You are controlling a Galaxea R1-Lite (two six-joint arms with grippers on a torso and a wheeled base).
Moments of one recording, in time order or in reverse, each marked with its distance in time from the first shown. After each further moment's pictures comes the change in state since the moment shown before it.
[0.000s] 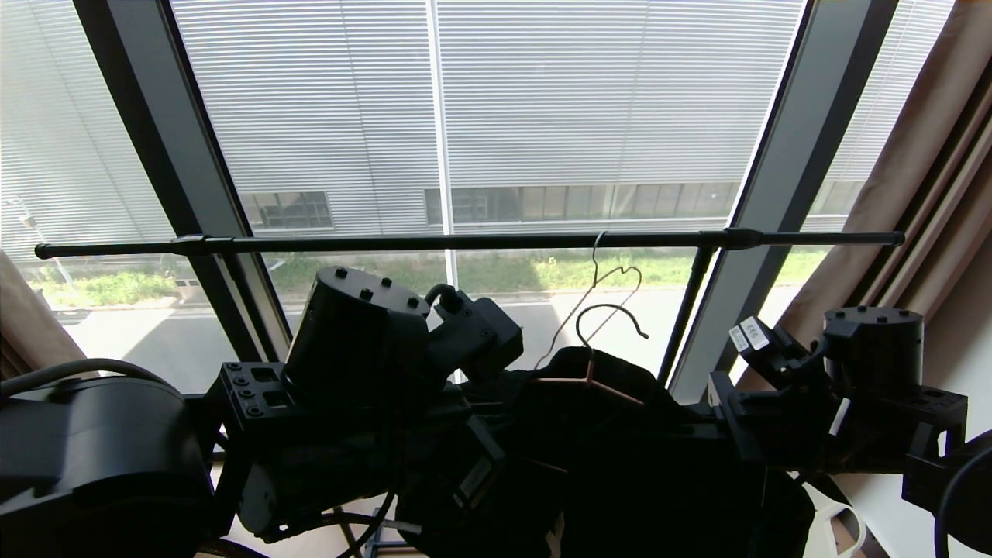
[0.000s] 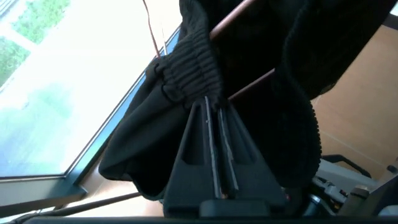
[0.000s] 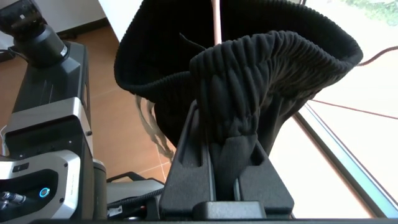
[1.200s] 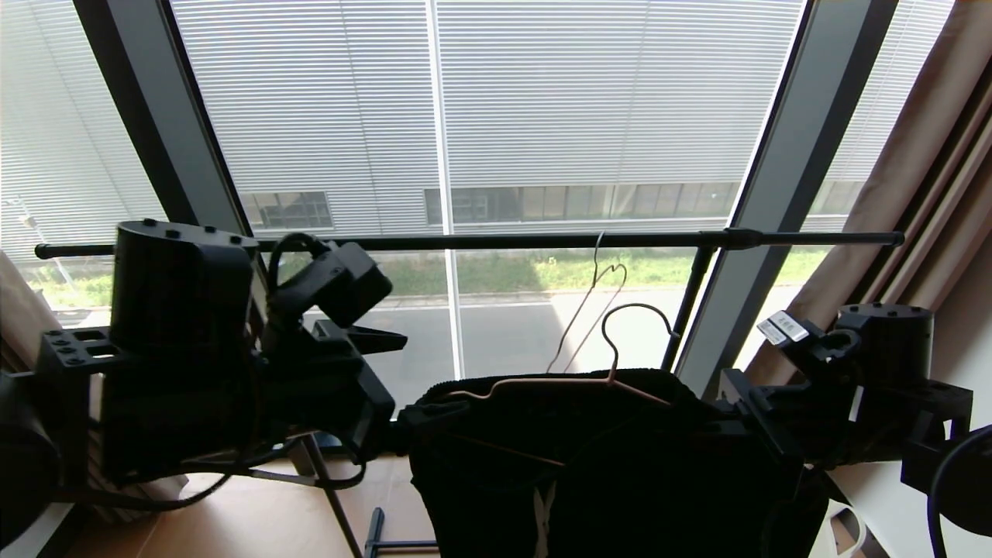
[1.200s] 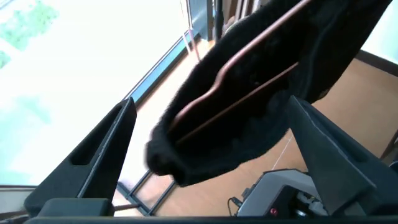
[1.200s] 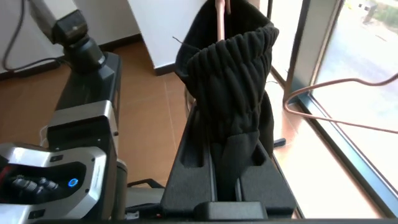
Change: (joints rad) left arm 0.290 -0.165 0.102 -0.041 -0.293 0.021; right arm -0.100 0.038 -0.008 -0.037 0.249 0.007
